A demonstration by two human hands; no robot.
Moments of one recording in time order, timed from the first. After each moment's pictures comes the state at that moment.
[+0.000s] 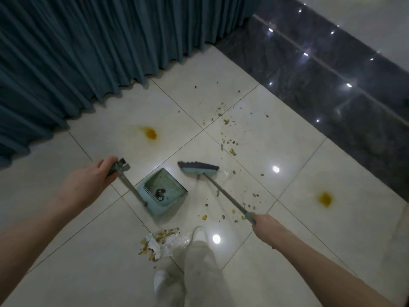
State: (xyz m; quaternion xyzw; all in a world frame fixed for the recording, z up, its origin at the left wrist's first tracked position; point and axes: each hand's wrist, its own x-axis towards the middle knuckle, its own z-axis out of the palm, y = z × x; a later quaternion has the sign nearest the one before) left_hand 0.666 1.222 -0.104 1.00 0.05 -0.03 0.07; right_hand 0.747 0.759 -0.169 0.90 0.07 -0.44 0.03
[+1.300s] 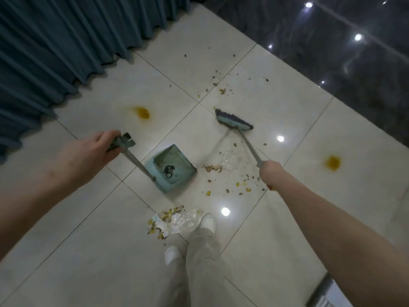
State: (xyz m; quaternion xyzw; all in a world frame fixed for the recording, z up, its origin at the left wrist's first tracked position) left_hand 0.705 1.182 -0.104 1.00 -0.07 -0.04 0.04; right_hand 0.815 0.750 -0.213 0.90 -0.14 -0.39 -0.11
